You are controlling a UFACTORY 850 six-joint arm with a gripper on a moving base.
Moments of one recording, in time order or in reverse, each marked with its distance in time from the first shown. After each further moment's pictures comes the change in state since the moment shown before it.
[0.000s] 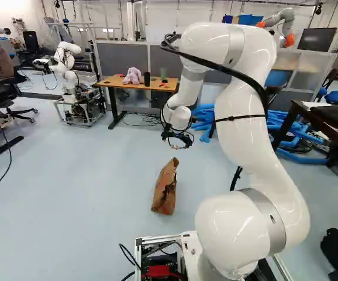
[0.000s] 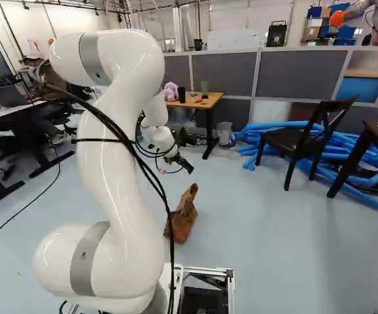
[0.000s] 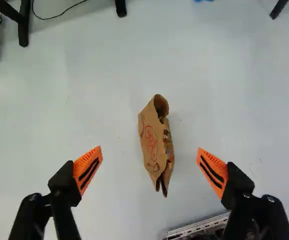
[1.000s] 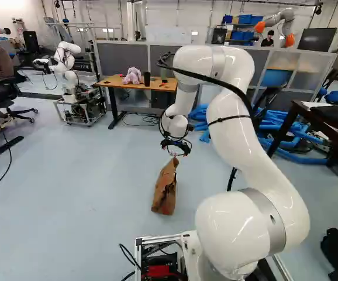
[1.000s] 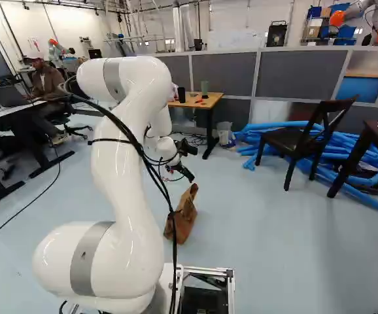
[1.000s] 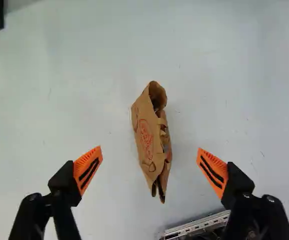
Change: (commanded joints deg) arm 0.0 -10.2 -5.8 0.0 0.0 0.0
